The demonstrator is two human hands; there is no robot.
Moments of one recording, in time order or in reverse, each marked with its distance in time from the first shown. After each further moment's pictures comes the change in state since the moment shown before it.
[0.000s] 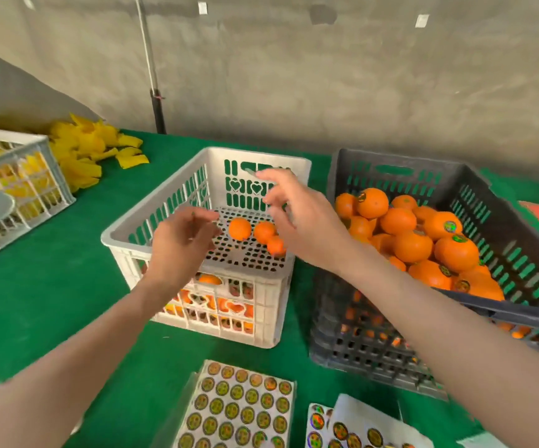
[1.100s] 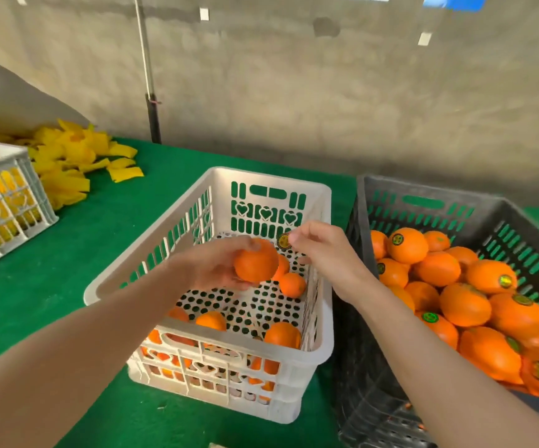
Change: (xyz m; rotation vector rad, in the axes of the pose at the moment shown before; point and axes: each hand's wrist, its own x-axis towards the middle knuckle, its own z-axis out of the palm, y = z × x) left_hand 0.138 -0.056 0.020 -0.412 -0.784 -0.692; right_hand 0.068 0.068 0.054 0.493 -0.013 0.554
